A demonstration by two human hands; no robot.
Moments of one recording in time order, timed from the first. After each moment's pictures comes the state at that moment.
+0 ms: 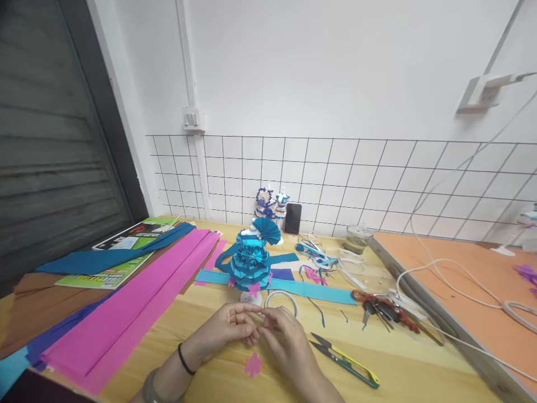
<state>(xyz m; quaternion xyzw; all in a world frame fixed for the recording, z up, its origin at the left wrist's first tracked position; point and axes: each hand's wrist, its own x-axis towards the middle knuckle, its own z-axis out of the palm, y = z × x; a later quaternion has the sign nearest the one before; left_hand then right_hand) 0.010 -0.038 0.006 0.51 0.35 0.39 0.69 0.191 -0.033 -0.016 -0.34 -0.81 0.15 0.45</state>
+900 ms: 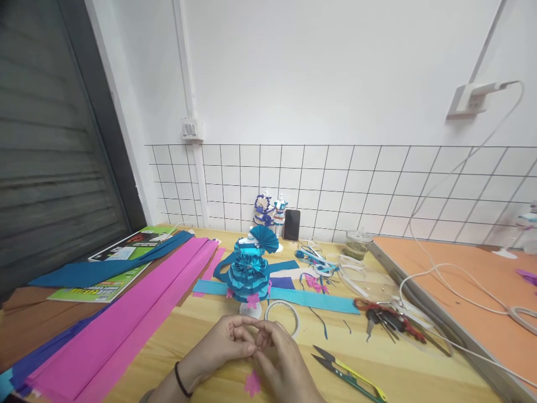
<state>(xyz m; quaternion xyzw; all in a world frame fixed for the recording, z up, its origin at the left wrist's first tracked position) 0.013 -0.038 0.003 0.50 0.38 0.40 0.67 0.179 -0.042 -0.020 -0.35 -0.80 0.22 0.43</state>
